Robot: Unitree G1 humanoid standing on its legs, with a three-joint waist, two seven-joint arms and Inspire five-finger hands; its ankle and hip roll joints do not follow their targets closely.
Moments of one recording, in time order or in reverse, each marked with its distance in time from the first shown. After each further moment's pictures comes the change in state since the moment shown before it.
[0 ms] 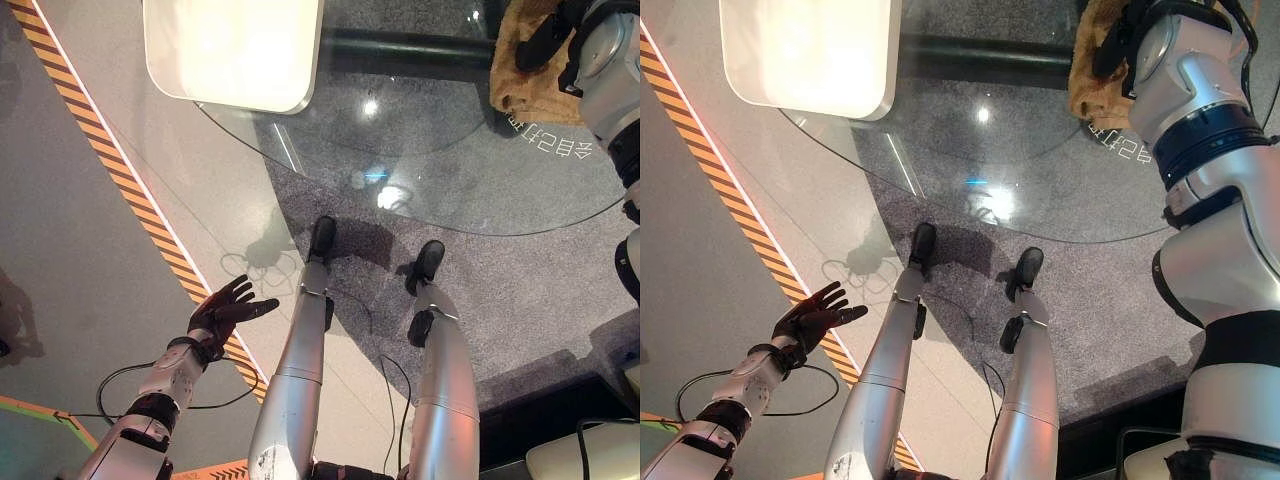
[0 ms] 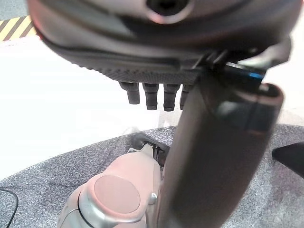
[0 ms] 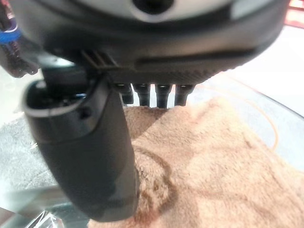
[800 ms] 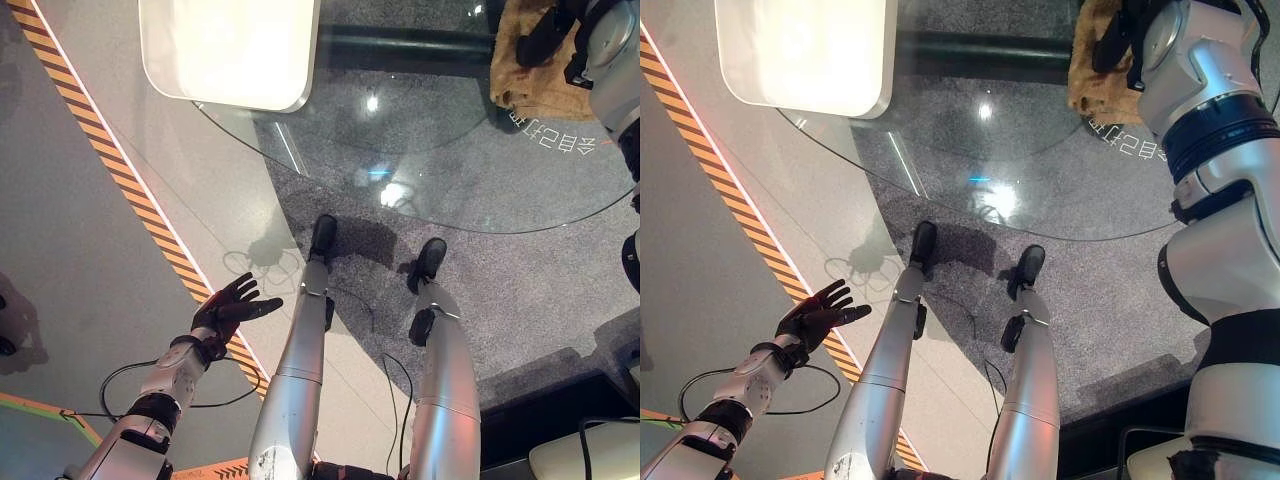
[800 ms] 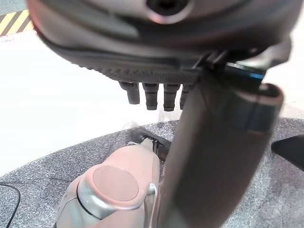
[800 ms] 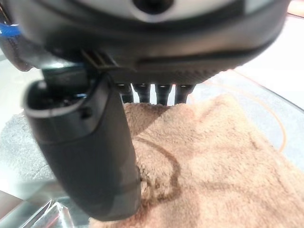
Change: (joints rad) left arm 0.006 0.000 -0.005 -0.034 0.000 0.005 -0.010; right arm -0.025 -0.010 0.001 0.007 -0.043 -0.046 0.067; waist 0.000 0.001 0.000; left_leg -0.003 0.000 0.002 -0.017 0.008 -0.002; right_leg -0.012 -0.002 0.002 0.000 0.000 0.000
